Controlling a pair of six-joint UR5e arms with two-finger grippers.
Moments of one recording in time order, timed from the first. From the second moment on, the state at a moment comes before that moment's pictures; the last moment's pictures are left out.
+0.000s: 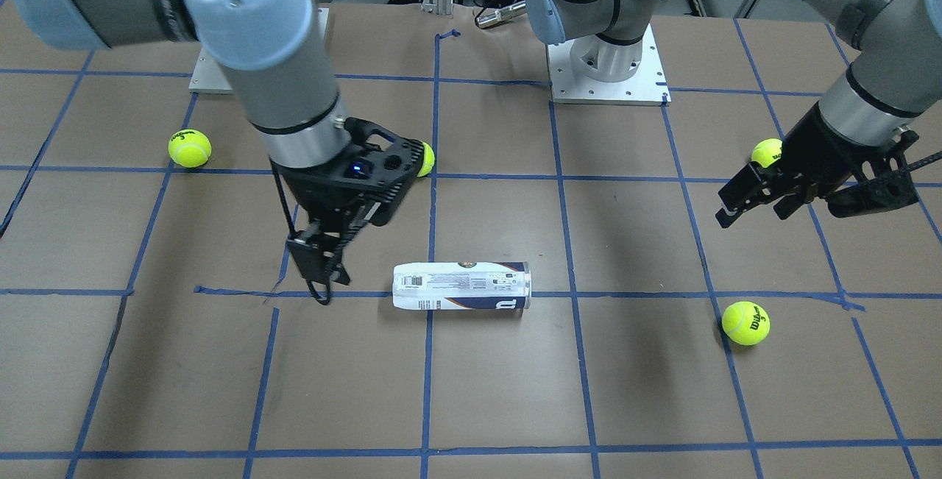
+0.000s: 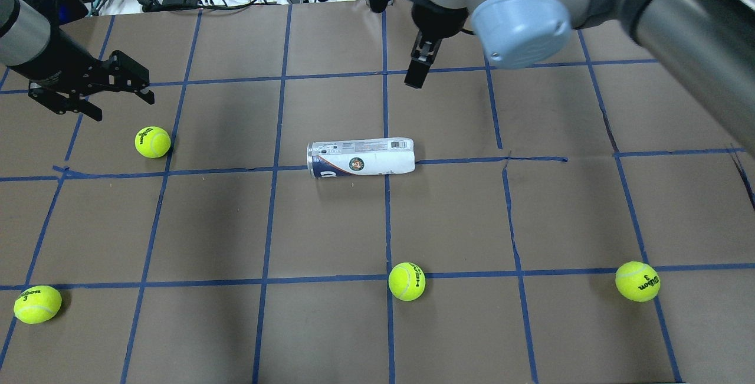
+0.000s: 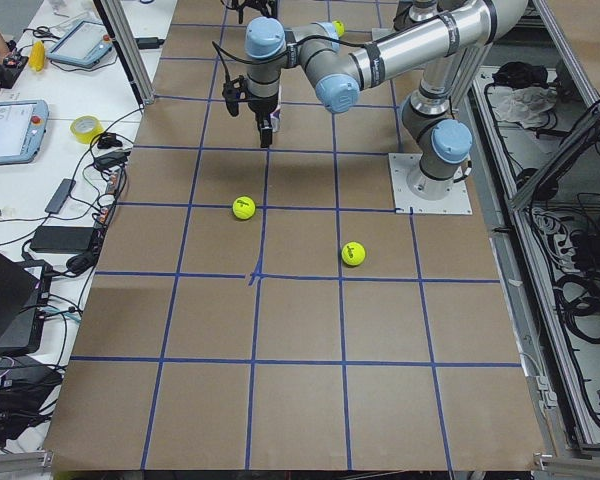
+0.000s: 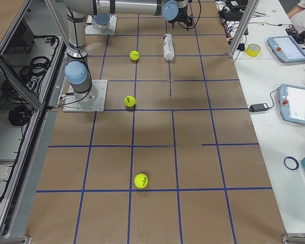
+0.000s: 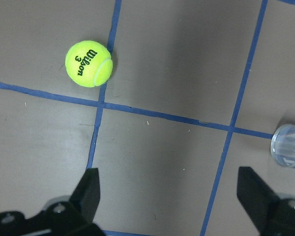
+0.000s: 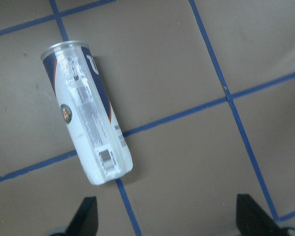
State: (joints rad) left arm -1.21 -1.64 -1.71 -1.32 1.43 0.14; right arm 1.74 -1.32 1.45 -1.86 -1.44 -0.94
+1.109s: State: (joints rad) left arm -1.37 -1.85 -1.88 -1.04 0.97 -0.01; right arm 1.59 -1.54 1.44 -1.62 -1.60 -0.27
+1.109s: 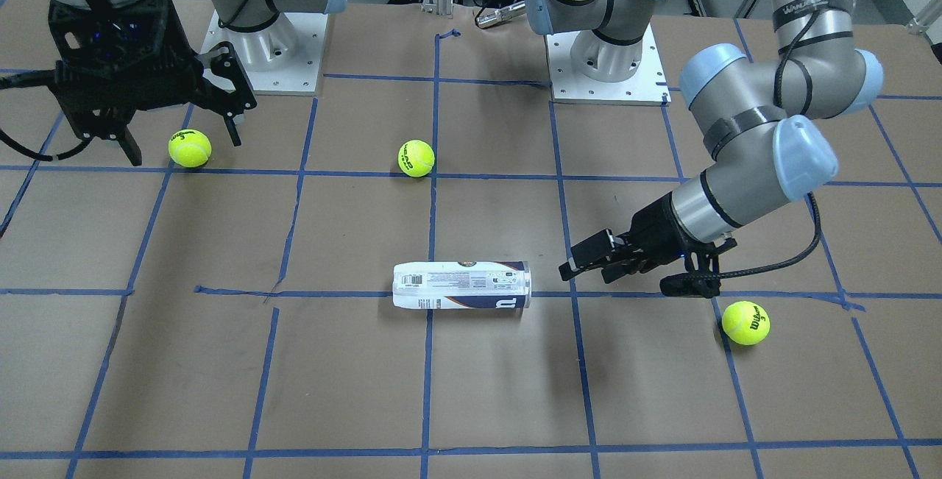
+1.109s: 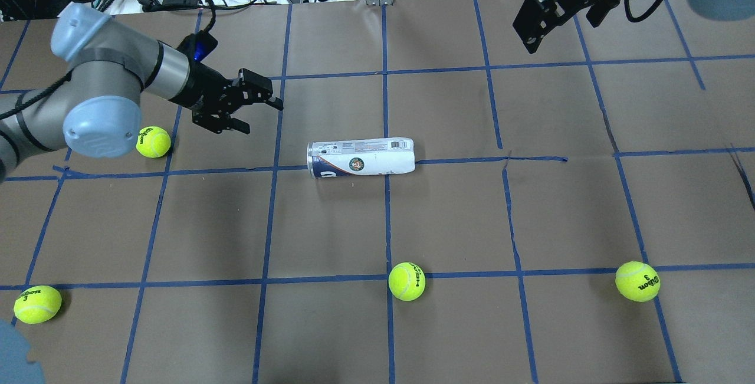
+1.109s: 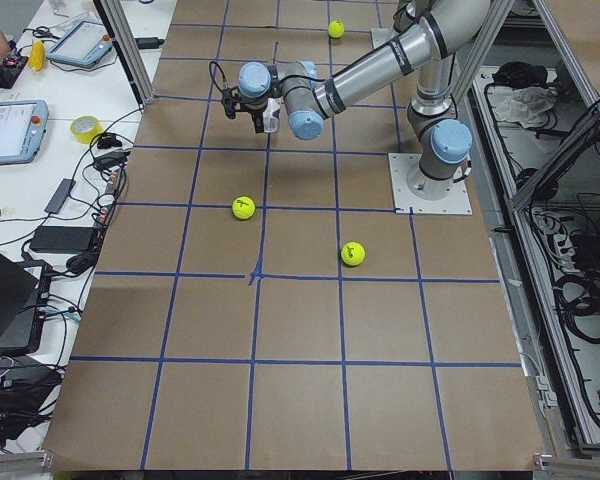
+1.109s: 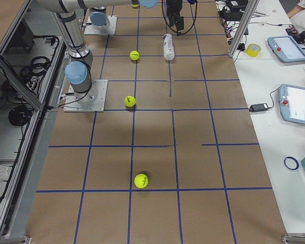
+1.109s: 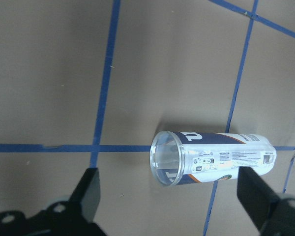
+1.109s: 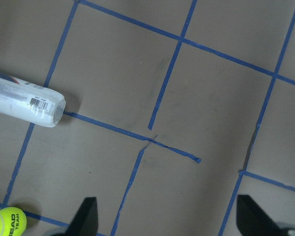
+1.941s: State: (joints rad) left arm -1.46 -1.97 -1.92 -1.02 0.90 -0.02; right arm 1.59 -1.59 1.46 -1.54 -1.58 -0.09
